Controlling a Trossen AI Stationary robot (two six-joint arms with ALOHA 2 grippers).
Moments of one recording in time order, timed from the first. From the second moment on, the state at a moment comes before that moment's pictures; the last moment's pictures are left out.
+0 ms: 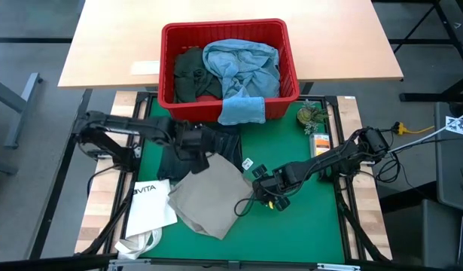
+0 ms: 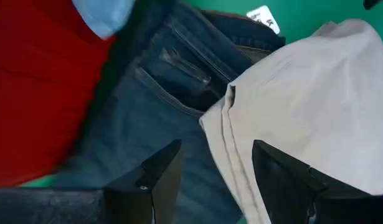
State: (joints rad) left arm -0.07 1.50 1.45 -1.18 -0.28 -0.48; right arm 0.32 1.73 1.09 -0.62 0.04 -0.33
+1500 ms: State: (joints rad) left arm 0.18 1.44 0.77 -0.29 0.29 -0.34; right arm 0.32 1.73 1.09 -0.57 0.14 -0.16
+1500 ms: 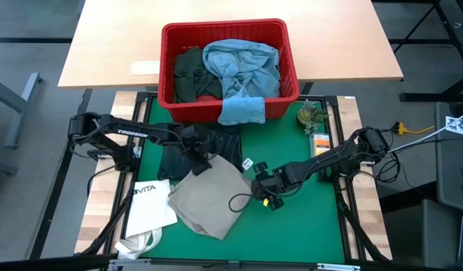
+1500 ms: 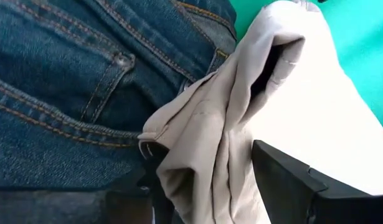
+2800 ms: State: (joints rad) left arm 0.16 1.44 0.77 -0.25 0.28 -0.36; right arm 0.31 1.75 0.96 -0.21 0.11 -0.16
